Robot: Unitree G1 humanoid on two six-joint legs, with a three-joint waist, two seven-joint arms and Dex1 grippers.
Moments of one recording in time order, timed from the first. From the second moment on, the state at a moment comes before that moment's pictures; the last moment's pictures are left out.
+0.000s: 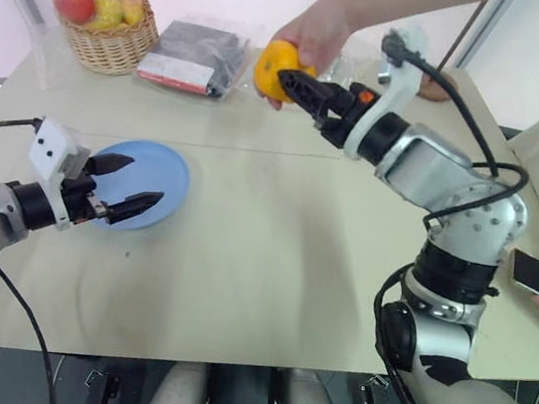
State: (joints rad) left arm -0.09 0.84 0.40 -0.36 -0.64 0.66 -0.79; right arm -0.95 -0.15 -0.26 -0.19 1.01 1.15 -0.08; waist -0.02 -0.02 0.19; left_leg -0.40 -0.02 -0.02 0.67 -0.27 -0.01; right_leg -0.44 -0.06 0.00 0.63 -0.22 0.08
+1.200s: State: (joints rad) left arm -0.08 0.84 0.41 -0.37 -0.64 0.67 -0.78; right arm -0.98 -0.11 -0.19 -0.12 0.93 1.09 -0.02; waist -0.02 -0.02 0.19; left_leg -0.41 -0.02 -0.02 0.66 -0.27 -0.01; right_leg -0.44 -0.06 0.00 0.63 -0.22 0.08
